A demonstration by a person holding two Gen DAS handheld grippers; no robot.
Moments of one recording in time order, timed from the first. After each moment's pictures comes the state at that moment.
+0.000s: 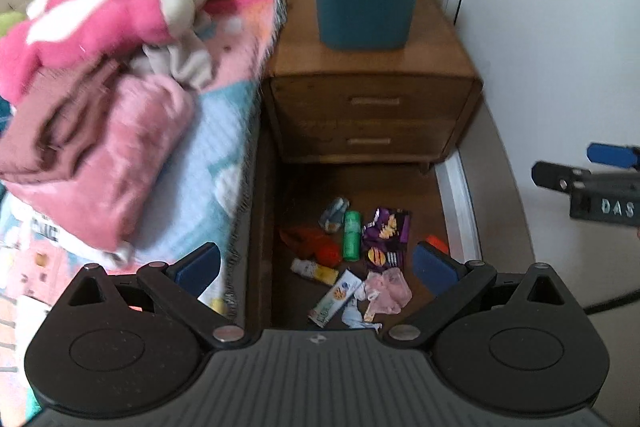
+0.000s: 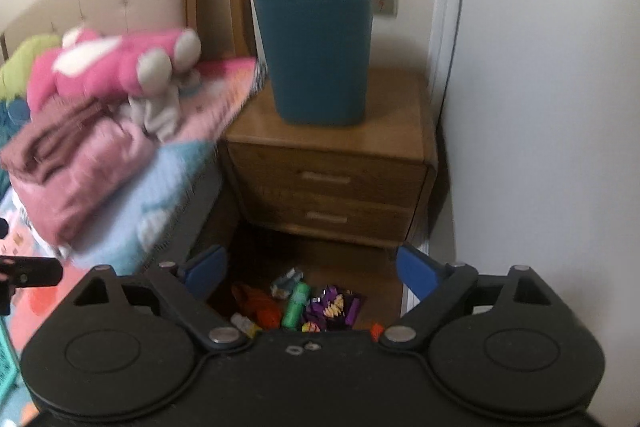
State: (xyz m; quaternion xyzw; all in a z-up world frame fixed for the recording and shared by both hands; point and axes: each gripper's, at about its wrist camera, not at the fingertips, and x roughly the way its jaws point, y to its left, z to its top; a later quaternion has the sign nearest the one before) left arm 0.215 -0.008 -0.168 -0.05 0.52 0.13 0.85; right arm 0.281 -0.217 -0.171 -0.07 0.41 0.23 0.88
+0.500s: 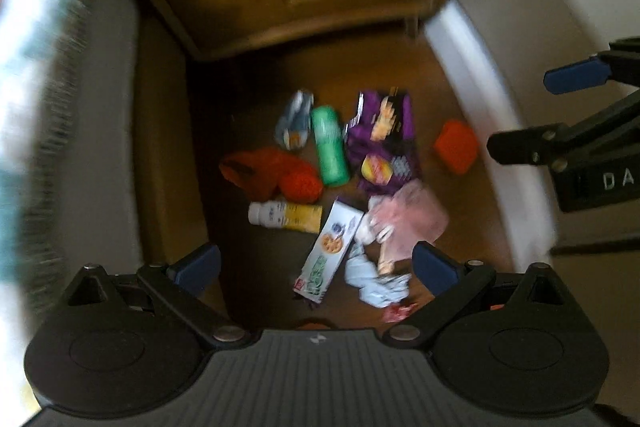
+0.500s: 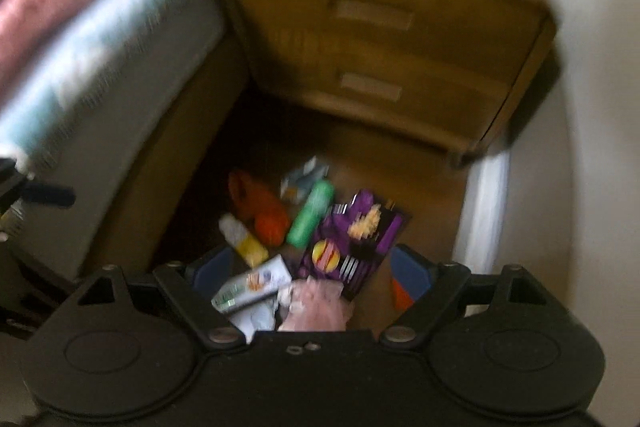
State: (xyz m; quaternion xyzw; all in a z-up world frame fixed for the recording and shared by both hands) left arm 0.296 -0.012 -0.498 0.03 0.63 0.03 0.77; right arm 0.356 -0.171 -0.445 -0.13 0.54 0.29 0.78
